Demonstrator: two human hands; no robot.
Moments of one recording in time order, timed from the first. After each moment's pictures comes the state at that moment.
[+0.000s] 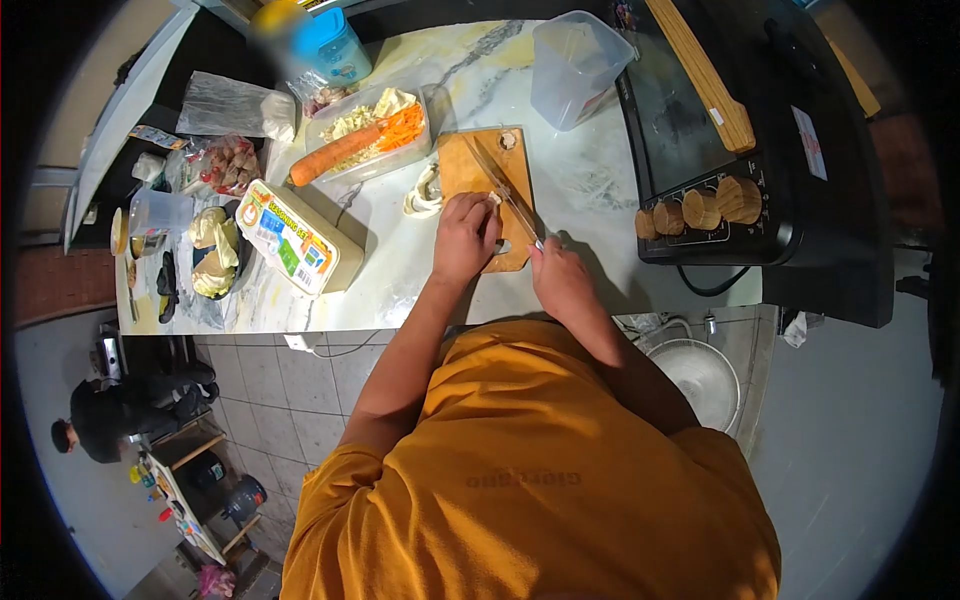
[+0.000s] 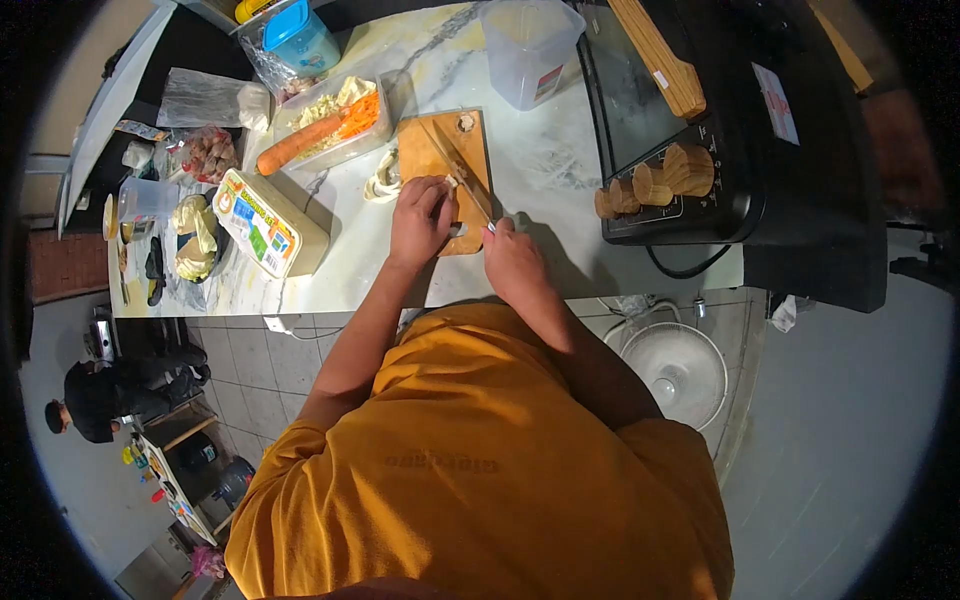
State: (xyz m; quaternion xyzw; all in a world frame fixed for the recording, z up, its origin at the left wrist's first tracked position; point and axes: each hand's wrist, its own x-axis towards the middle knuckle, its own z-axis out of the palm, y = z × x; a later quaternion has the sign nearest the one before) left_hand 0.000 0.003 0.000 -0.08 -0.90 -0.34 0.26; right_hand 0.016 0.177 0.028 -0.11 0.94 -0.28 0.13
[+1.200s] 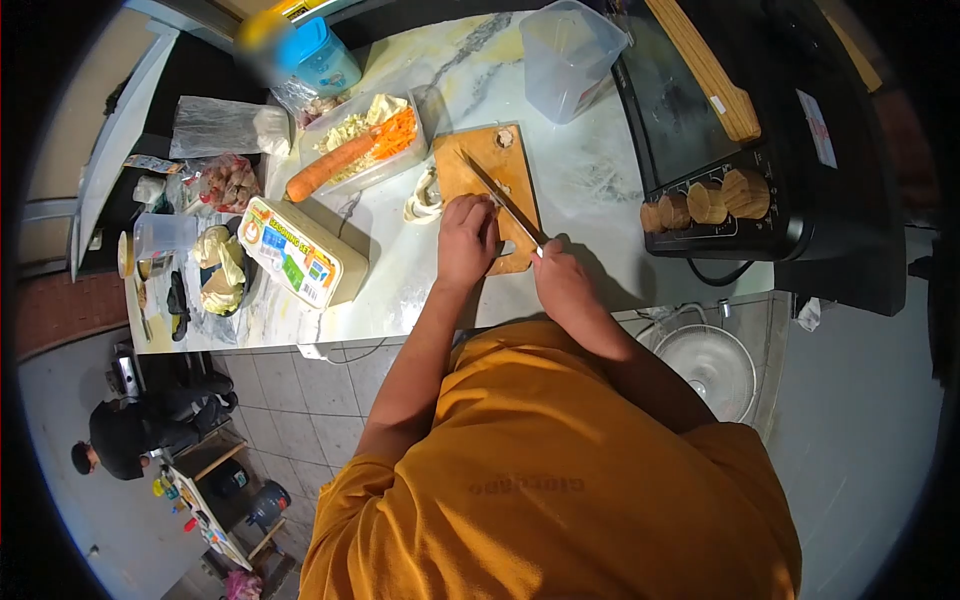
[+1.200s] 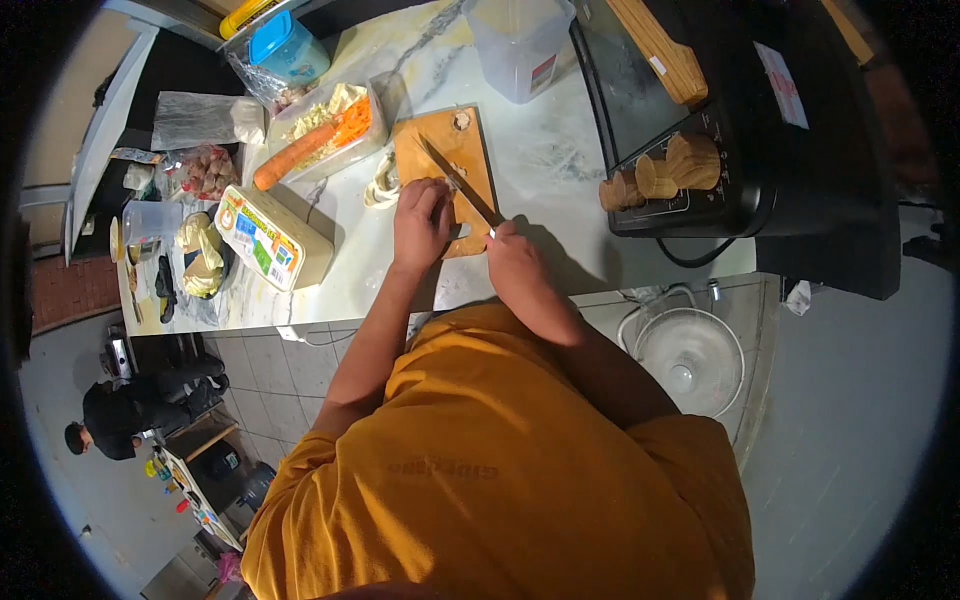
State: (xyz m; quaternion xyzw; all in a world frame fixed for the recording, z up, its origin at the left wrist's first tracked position) left_hand -0.002 -0.001 -0.003 -0.07 -0.91 -0.33 0.24; right_hand 0.019 0.167 0.021 -0.07 0.94 -0.28 0.18
